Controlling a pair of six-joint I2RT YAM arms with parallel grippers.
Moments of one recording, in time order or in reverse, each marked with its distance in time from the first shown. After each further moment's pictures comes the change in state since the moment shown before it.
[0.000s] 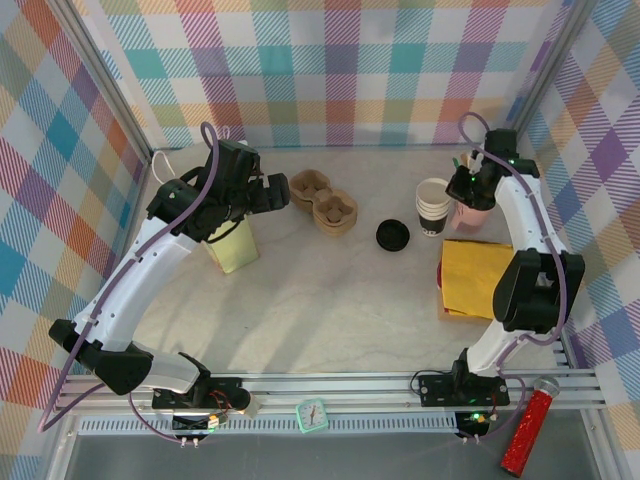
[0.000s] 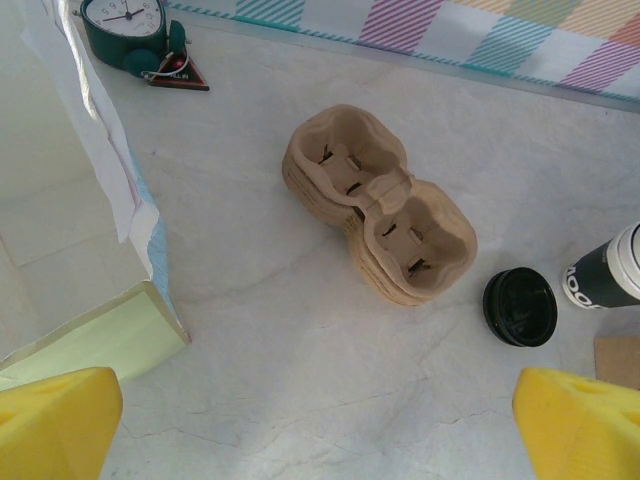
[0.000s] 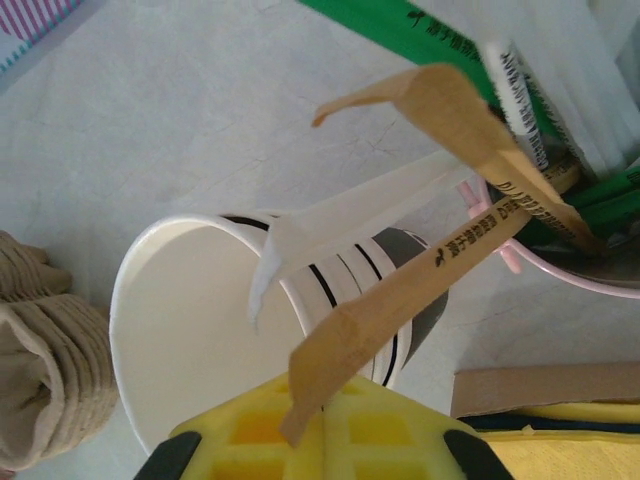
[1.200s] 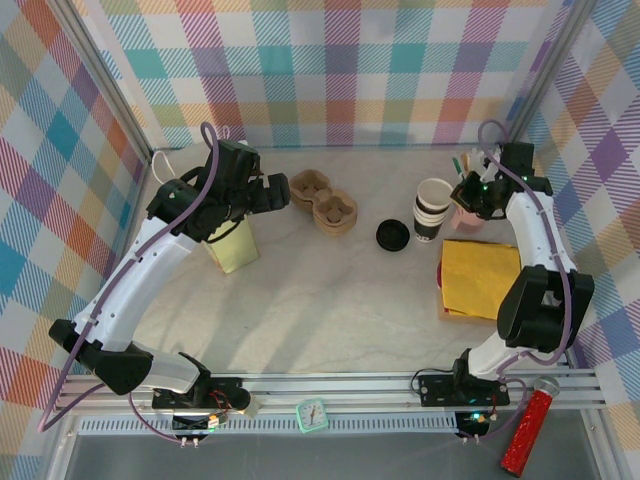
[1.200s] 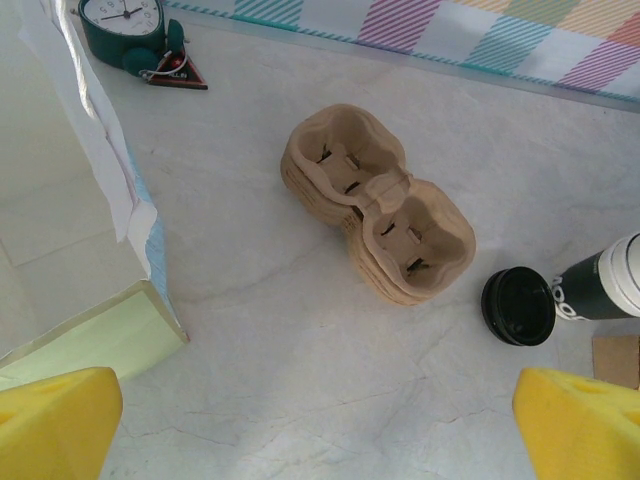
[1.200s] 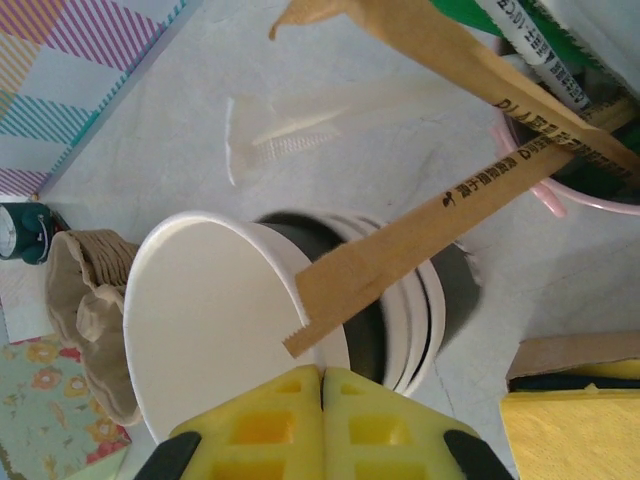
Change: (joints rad) left arm 0.000 0.000 0.000 0.000 0.003 -0.002; right arm -0.068 -0.123 -0.176 0.110 -0.179 0.092
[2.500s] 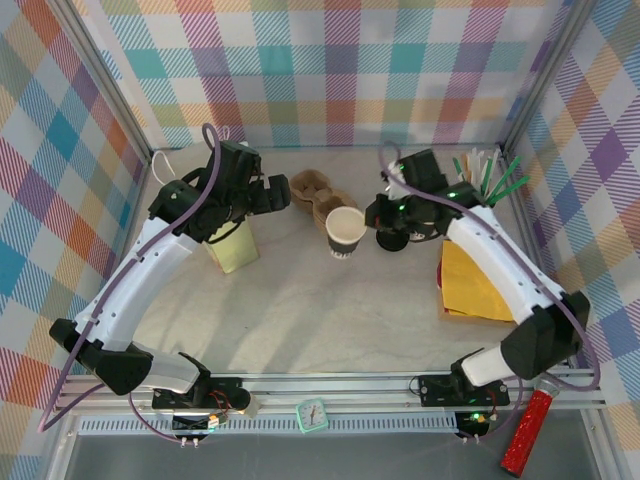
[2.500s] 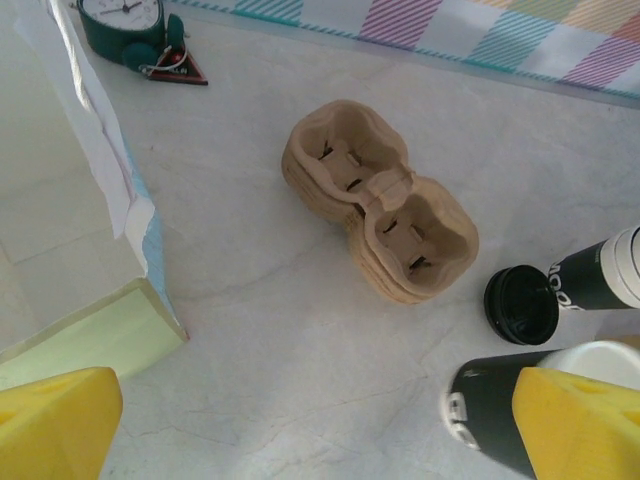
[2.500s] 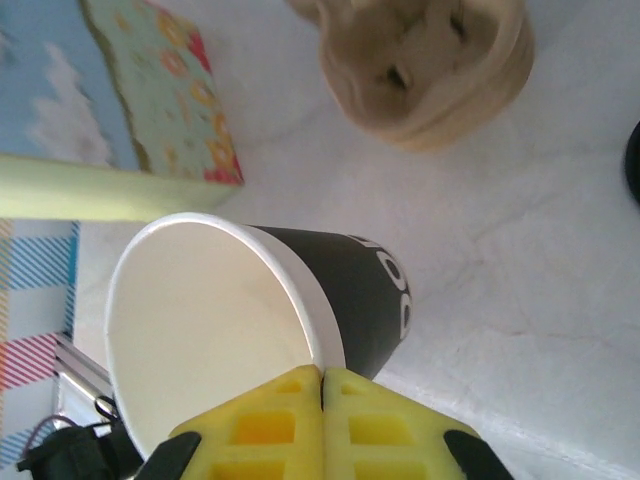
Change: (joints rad) left arm 0.000 -0.004 -0.024 0.011 0.000 -0.004; right arm 0.642 -0.104 0.027 -0.108 0.051 0.056
